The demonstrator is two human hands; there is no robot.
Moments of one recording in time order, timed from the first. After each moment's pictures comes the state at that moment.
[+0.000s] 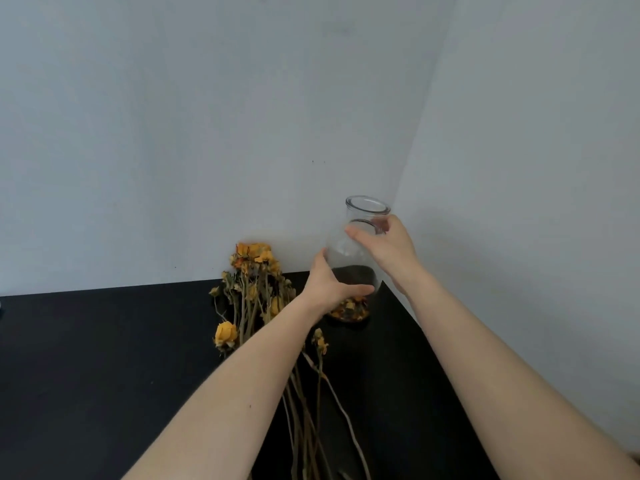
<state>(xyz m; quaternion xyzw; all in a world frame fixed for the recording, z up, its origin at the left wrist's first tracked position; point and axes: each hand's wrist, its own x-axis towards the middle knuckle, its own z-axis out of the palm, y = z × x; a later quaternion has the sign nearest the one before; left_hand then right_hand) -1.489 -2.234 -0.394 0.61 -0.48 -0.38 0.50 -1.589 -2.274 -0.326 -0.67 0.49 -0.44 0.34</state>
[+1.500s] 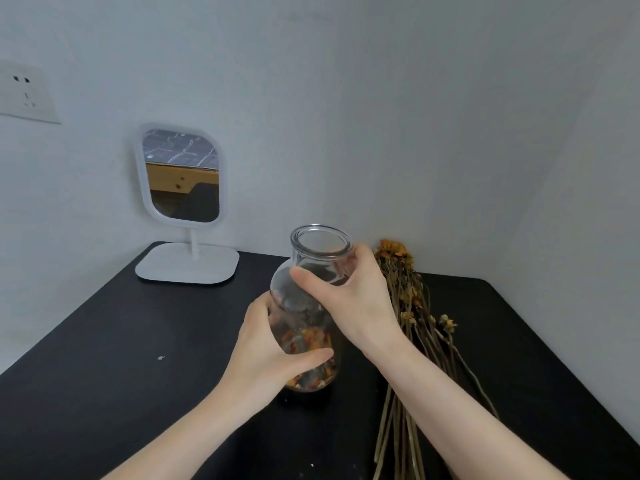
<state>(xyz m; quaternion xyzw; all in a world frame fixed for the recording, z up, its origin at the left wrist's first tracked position) -1.366 -1.889 -0.403 0.68 -0.38 -0.18 0.60 -1.455 -1.978 -0.322 -0.78 0.27 -0.40 0.39</state>
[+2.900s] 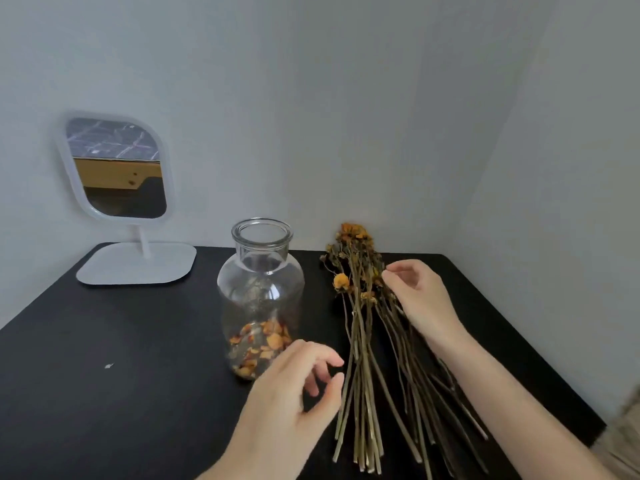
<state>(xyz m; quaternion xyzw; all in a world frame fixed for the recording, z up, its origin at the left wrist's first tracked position) -1.444 -1.875 -0.398 0.62 -0.59 -0.05 0.51 -1.557 -2.058 -0.346 -0.73 0.44 -0.35 0.37</state>
